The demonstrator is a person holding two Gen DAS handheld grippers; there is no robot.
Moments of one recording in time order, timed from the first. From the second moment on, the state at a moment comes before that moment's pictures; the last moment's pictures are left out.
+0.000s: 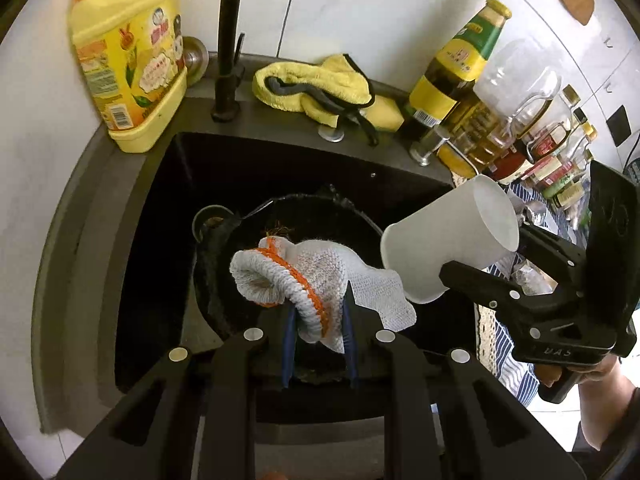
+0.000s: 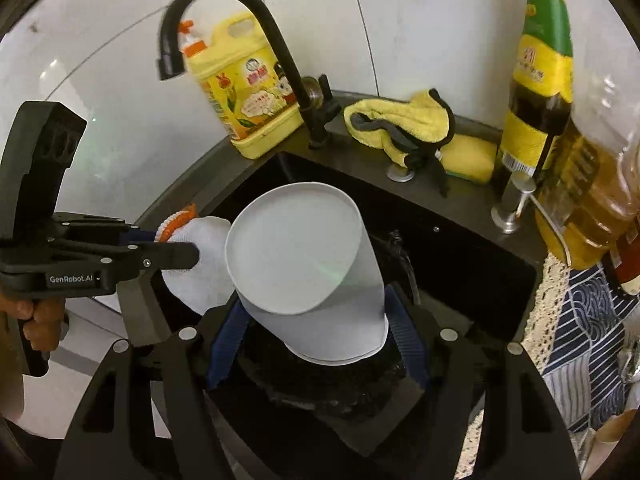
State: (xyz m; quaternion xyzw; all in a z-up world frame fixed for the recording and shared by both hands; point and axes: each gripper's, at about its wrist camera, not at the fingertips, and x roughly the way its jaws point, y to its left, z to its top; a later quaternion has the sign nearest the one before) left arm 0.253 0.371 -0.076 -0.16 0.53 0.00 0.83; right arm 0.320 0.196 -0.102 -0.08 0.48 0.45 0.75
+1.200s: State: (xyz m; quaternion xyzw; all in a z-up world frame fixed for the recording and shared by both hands) left arm 0.265 0.373 -0.088 -0.17 0.55 -0.01 0.82; right arm 0.320 0.171 -0.092 -0.04 0.49 0.42 0.76
